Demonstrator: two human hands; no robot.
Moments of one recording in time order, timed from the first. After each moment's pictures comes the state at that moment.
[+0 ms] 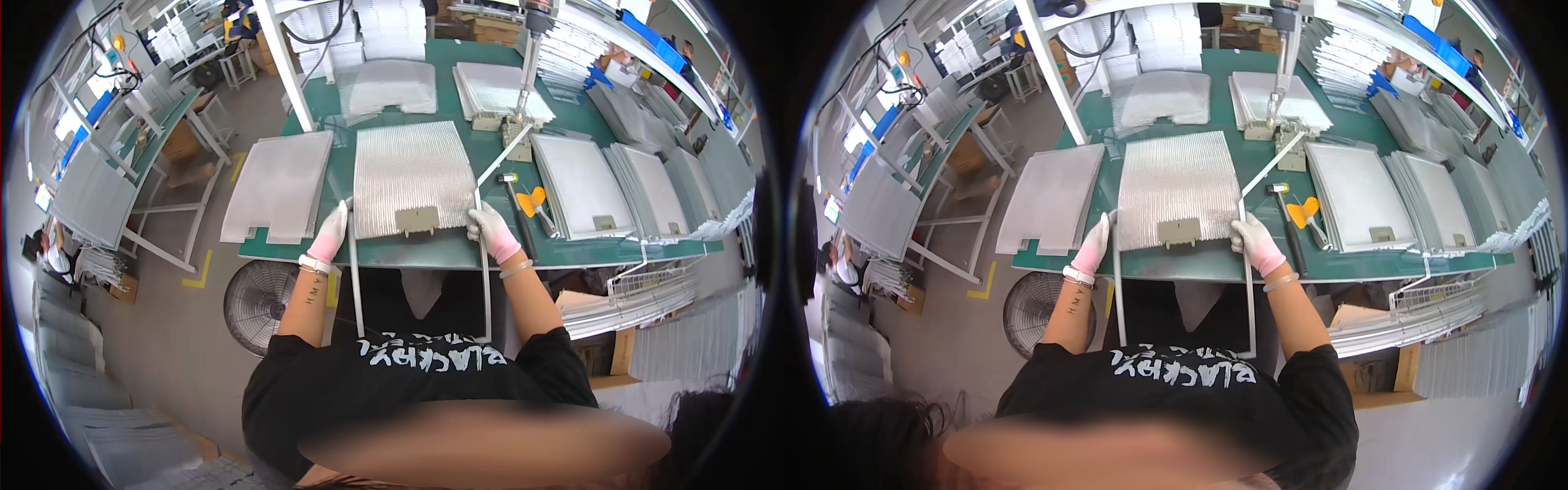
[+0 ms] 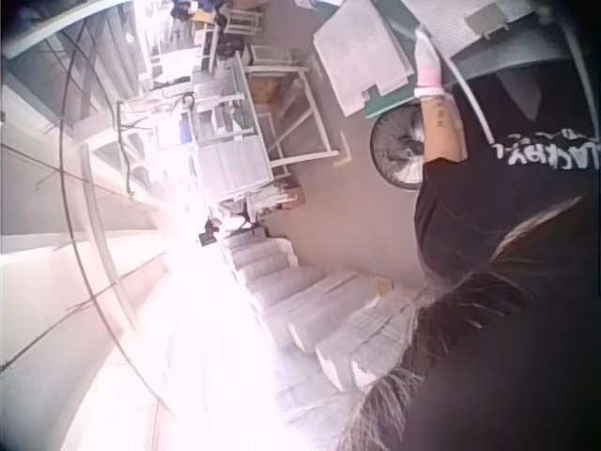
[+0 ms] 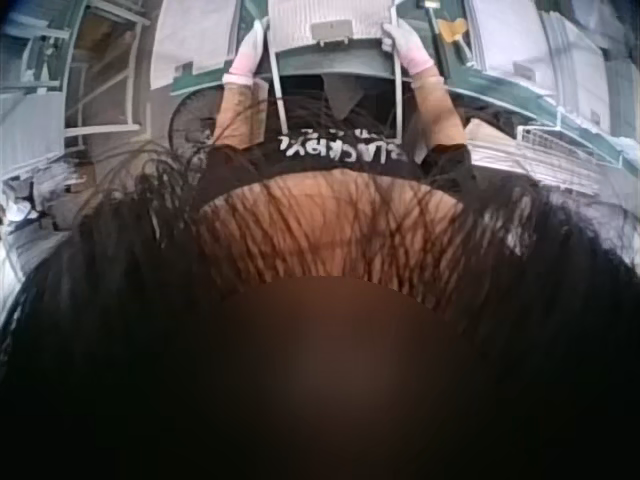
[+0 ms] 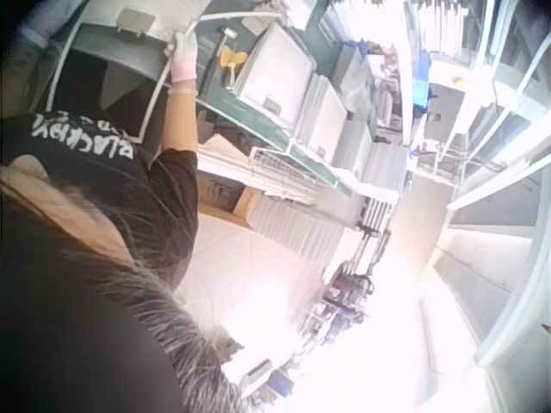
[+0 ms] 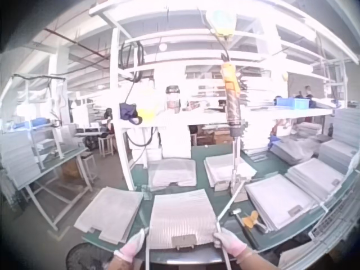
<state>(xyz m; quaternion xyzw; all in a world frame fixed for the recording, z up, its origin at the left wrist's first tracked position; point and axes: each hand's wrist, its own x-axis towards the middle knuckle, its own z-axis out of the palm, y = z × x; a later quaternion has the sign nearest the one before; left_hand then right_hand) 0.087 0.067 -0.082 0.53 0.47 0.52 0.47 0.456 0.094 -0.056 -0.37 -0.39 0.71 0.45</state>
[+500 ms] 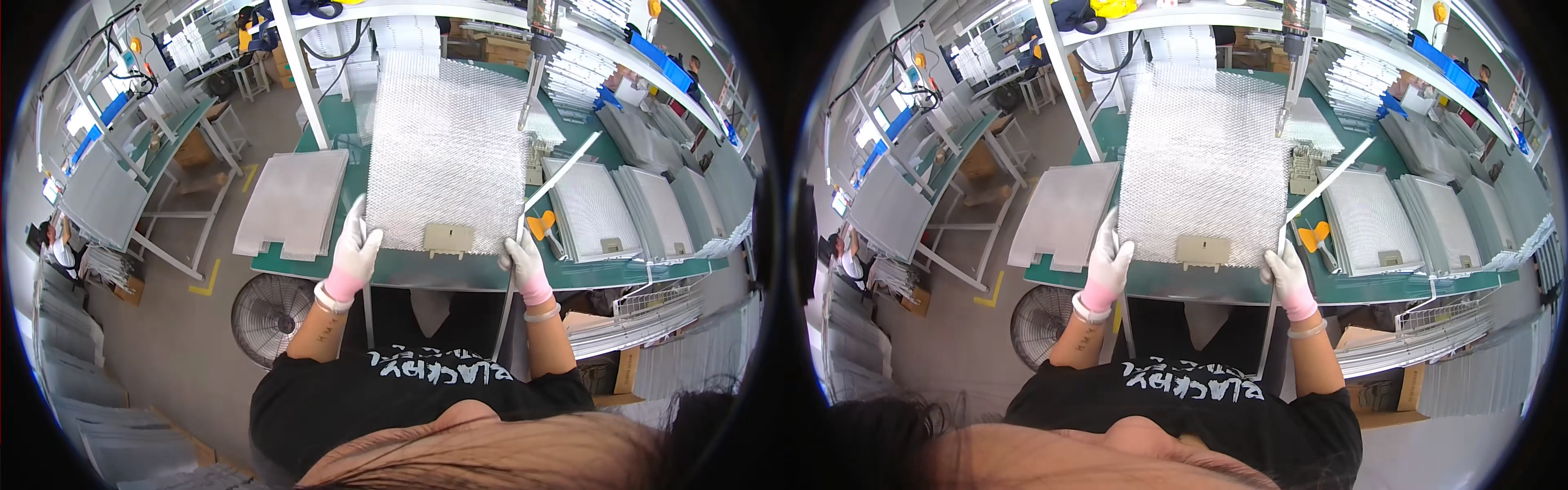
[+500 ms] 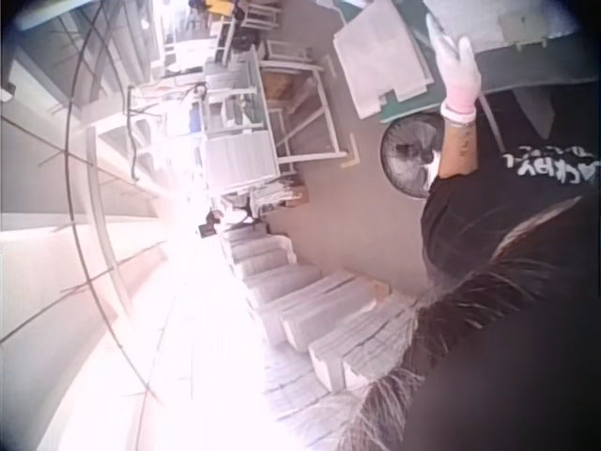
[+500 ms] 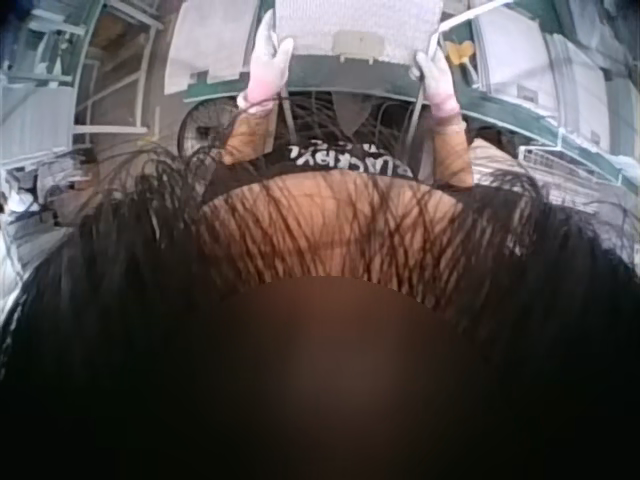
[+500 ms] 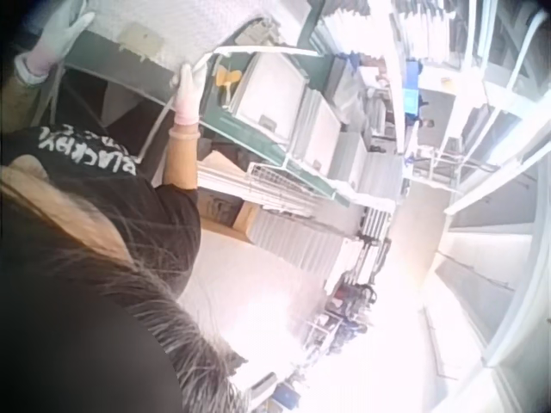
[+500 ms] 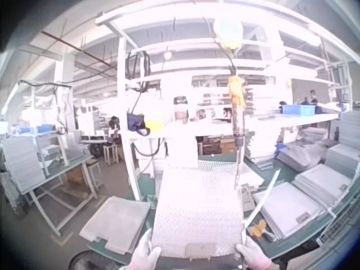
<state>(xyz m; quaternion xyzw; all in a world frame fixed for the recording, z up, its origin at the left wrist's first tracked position) 0.151 0.006 0.021 0.56 0.38 0.64 0.36 0.474 0.034 -0.001 -0.35 -0.48 0.61 0.53</state>
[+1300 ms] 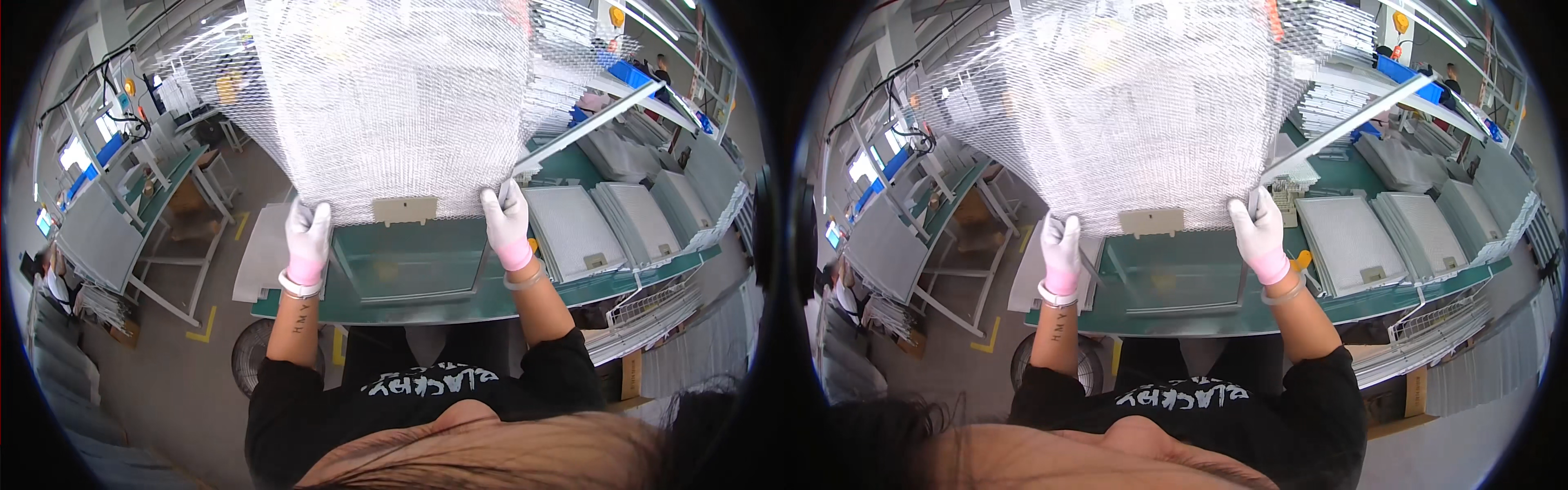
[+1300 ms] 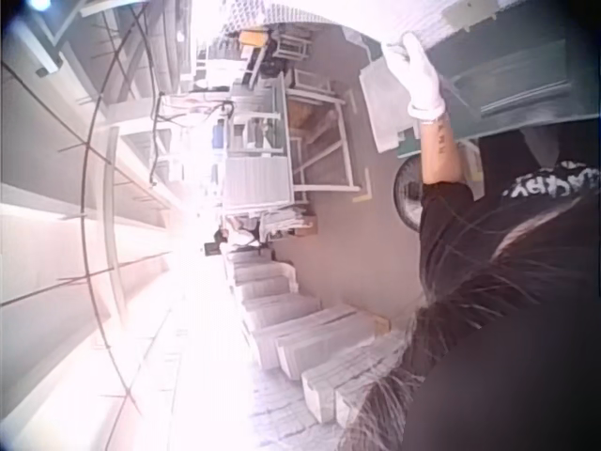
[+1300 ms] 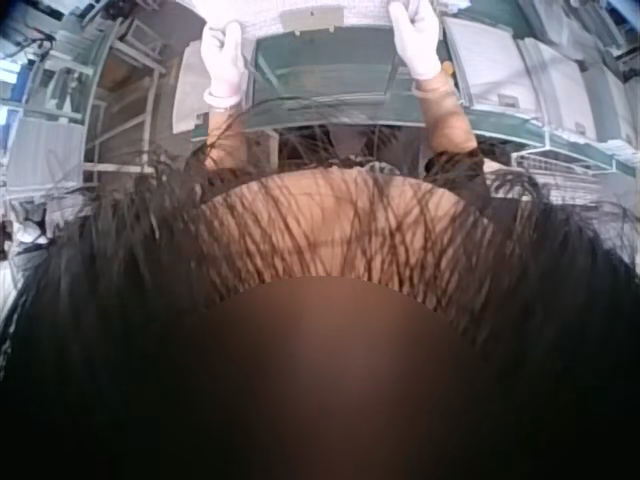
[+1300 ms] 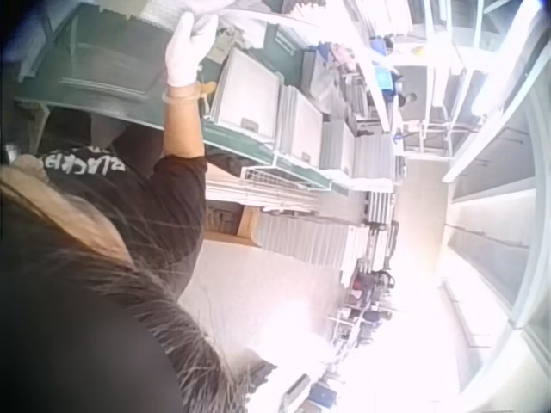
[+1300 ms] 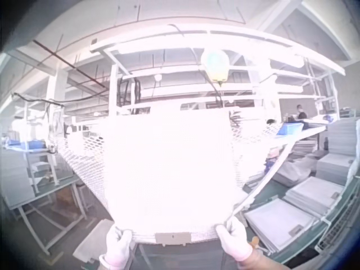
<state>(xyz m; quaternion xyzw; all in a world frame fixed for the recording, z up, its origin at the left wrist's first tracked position) 0.110 0.055 0.116 0.53 0.37 0.71 0.28 0.415 0.091 0.126 -0.25 -0.61 0.25 0.71</state>
